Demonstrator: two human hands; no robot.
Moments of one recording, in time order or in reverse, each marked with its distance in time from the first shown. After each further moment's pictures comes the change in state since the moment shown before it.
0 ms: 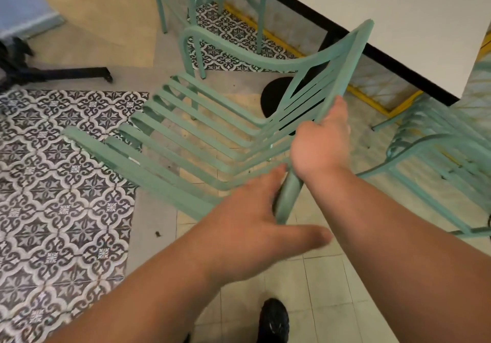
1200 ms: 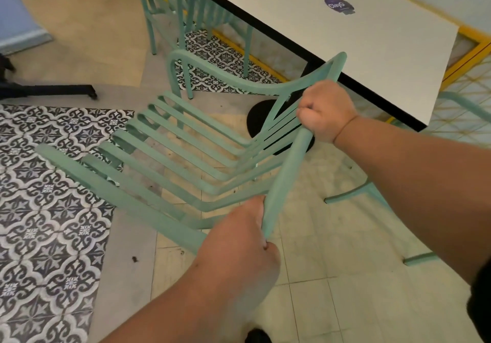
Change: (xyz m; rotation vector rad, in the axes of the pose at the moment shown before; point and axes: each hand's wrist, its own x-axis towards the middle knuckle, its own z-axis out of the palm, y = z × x) left_hand 0.019 0.001 0.033 0.224 0.239 -0.149; right_hand 0.161 -0.012 -0.037 -0.853 -0.402 -1.078
